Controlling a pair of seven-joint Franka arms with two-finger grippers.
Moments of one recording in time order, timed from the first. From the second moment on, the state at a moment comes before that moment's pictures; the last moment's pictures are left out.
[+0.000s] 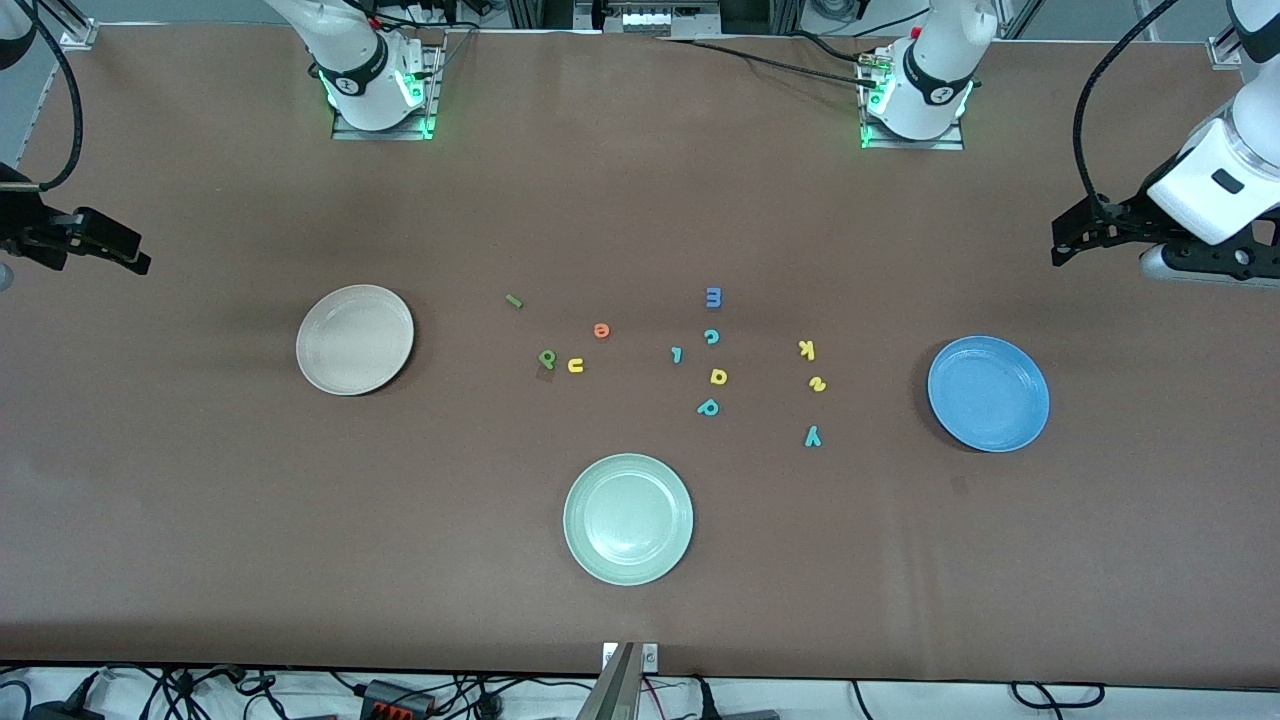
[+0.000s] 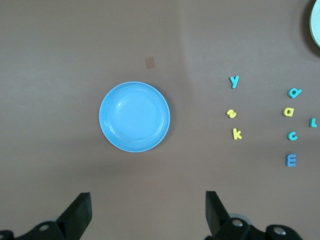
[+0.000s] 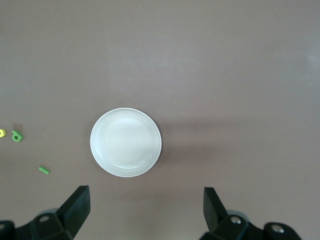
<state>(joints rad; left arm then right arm) -0.04 -0.03 -0.01 -1.71 0.01 1.66 0.03 -0.06 0.02 -0.03 -1.67 0.00 1.67 -0.04</state>
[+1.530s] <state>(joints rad) -0.04 -0.03 -0.01 -1.71 0.01 1.66 0.03 -0.06 0.06 -0.02 -1.69 0.00 1.62 -0.04</state>
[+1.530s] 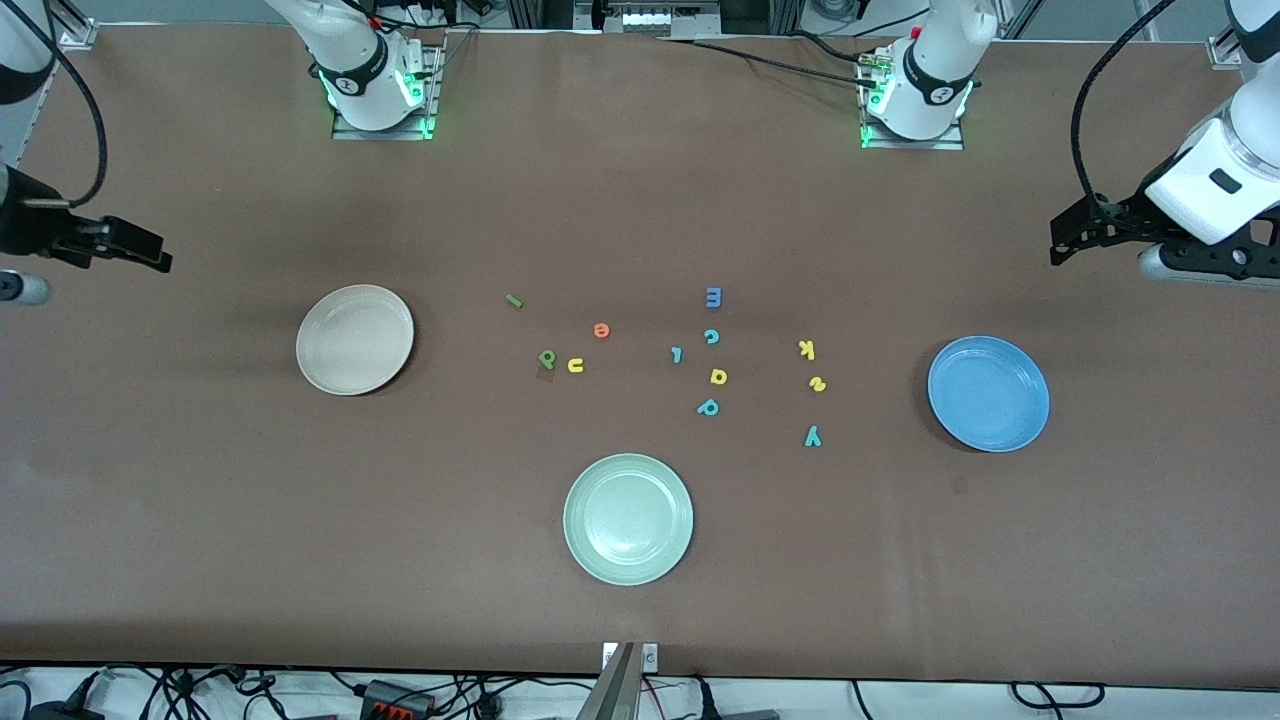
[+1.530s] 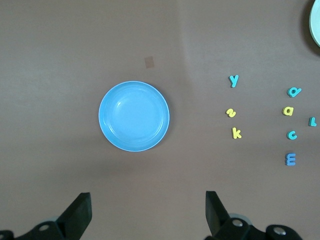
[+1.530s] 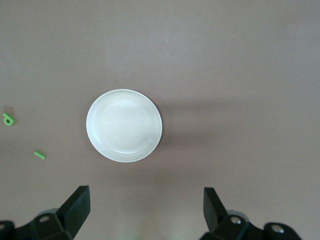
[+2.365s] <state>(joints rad) -0.06 0.09 -0.04 -1.71 0.01 1.62 0.03 0.24 0.21 0.00 -1.78 0.03 1.70 0.00</state>
